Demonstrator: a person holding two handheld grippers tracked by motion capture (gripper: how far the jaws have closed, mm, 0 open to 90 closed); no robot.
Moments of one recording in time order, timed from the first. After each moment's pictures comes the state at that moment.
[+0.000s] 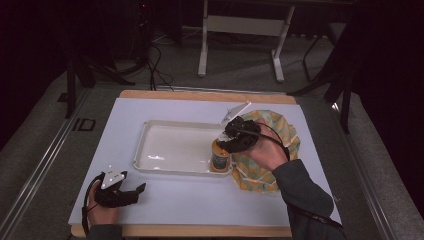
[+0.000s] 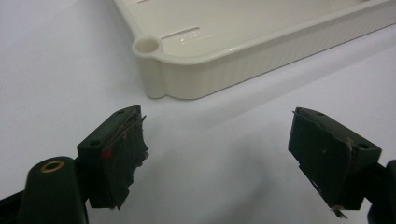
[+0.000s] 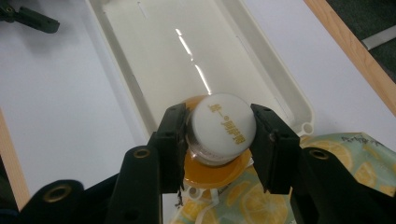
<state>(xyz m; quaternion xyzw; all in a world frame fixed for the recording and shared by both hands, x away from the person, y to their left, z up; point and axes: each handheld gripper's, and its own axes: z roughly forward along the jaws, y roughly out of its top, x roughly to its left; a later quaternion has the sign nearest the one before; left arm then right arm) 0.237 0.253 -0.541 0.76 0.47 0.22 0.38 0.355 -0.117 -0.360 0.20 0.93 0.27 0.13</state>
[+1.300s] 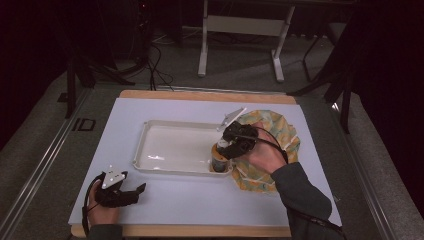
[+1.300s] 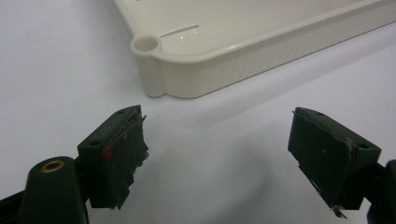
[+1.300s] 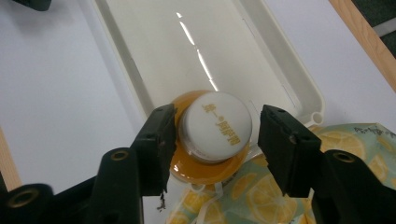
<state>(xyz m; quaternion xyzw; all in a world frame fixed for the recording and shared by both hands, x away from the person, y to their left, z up) 0.238 0.252 -0.541 0.77 0.47 0.22 0.38 0.353 -0.113 -0.374 0.20 0.94 0.25 0.13</state>
